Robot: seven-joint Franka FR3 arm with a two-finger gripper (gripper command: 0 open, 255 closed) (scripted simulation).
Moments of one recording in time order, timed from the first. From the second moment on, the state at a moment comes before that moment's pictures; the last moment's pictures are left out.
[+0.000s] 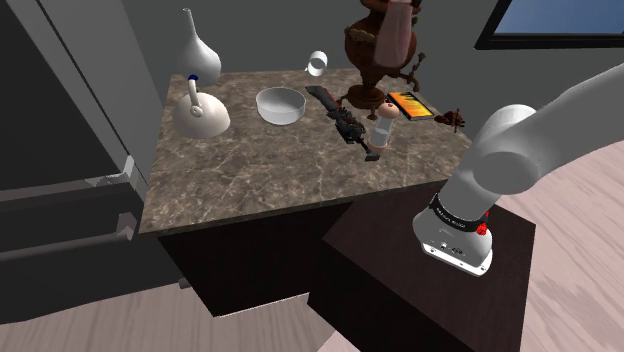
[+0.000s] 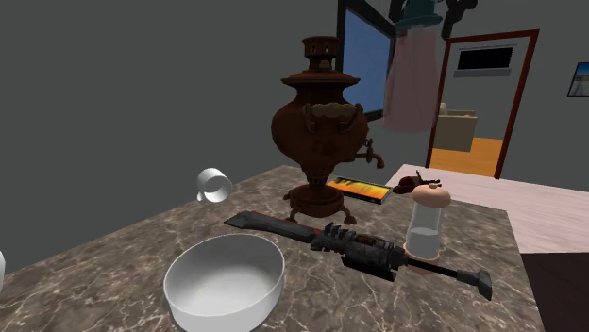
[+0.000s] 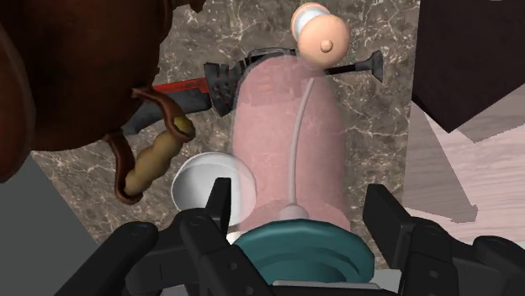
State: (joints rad) arm 0.04 -0.56 -0.48 -2.01 -0.05 1.62 -1.11
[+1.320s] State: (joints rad) arm -0.13 -0.86 -0.69 -2.00 -0.29 1.35 -1.44
